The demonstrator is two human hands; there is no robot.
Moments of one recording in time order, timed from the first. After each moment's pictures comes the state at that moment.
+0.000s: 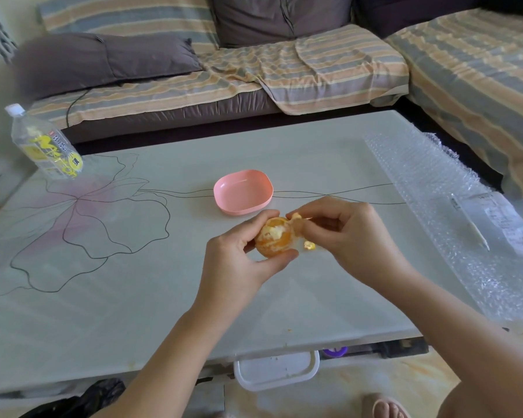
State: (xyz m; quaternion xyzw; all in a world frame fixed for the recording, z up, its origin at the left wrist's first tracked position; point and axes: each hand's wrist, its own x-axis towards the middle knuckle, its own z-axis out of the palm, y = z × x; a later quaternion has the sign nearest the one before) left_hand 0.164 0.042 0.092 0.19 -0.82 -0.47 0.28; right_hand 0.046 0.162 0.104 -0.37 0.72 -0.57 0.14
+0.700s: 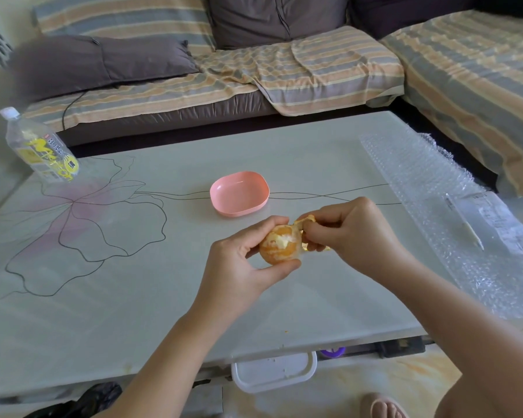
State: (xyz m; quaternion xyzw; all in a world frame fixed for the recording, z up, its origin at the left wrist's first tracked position) left_hand 0.165 0.043 0.089 0.15 -0.81 -0.51 0.24; right_hand 0.037 0.168 0.113 -0.33 0.76 -0.53 0.19
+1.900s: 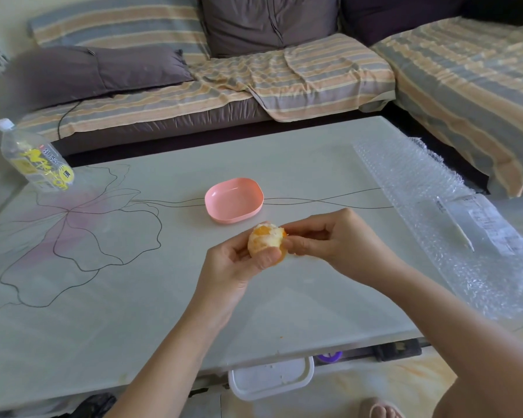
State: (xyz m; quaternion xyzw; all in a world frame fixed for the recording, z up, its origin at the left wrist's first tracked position) left_hand 0.154 0.035 0.080 0.18 -0.63 -0.73 0.19; right_hand 0.032 0.172 0.109 -0.39 0.75 -0.49 0.23
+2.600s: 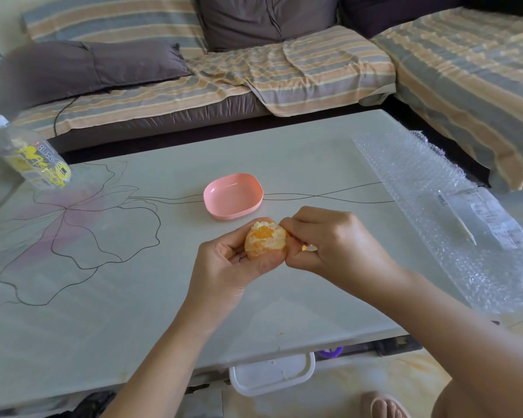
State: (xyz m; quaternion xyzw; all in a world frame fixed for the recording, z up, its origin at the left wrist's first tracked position) left_hand 0.162 0.044 0.096 0.15 -0.65 -0.71 0.22; right_hand 0.046 0.166 0.107 -0.57 0.75 -0.32 -0.10
